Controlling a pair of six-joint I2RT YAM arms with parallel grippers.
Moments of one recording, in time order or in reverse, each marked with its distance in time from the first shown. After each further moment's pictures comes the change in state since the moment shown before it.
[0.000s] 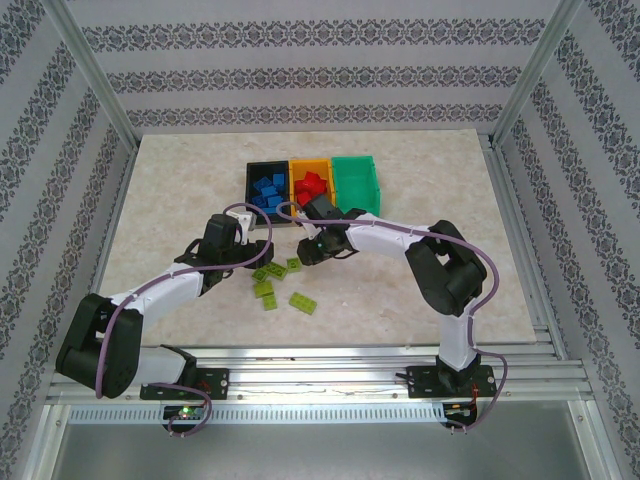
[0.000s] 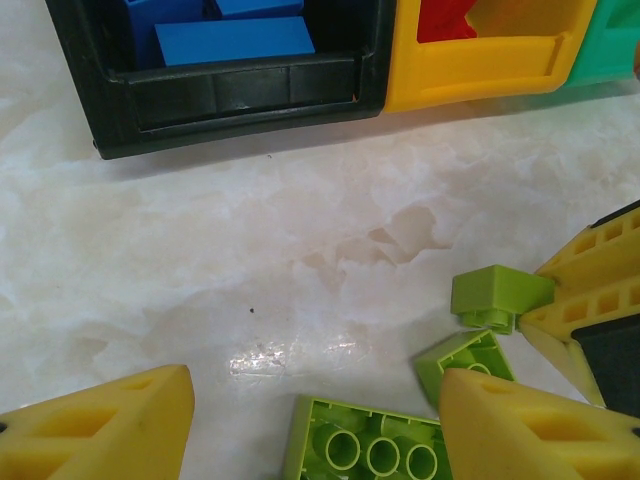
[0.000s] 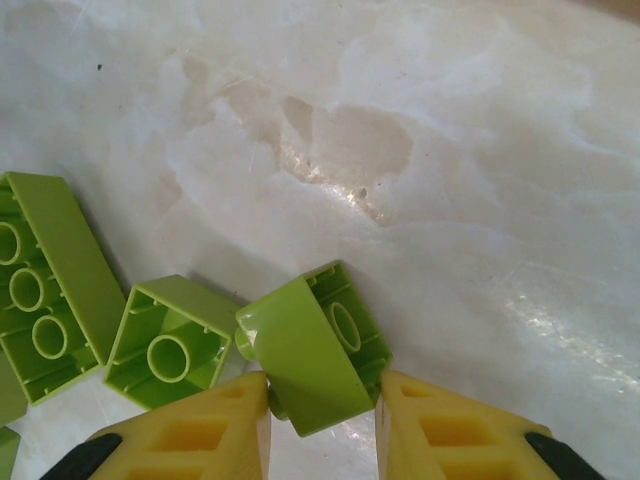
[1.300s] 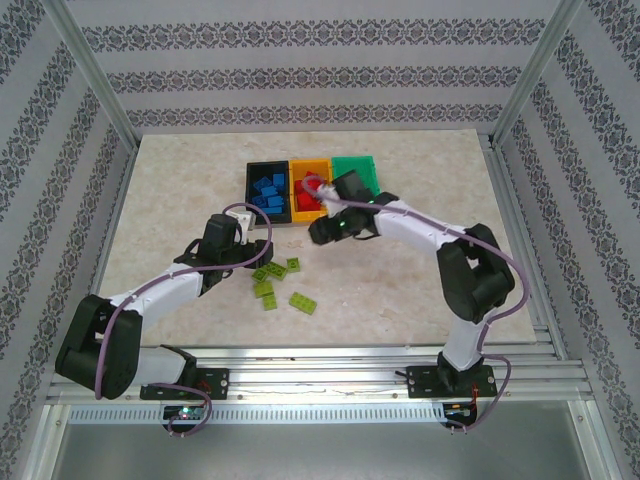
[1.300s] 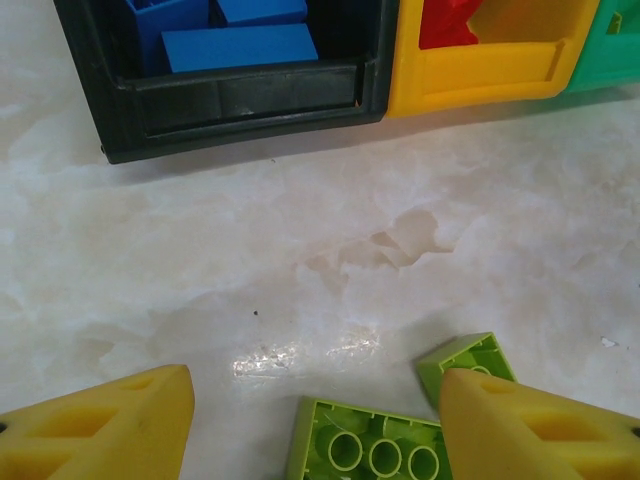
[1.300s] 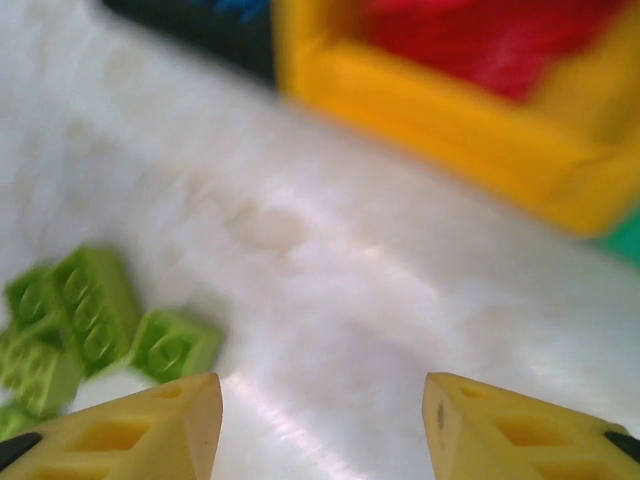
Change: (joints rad) left arm 0.000 -0.010 0.000 -0.001 -0.008 0.000; right arm -0.105 -0.135 -0.016 -0.012 -0.110 -0.120
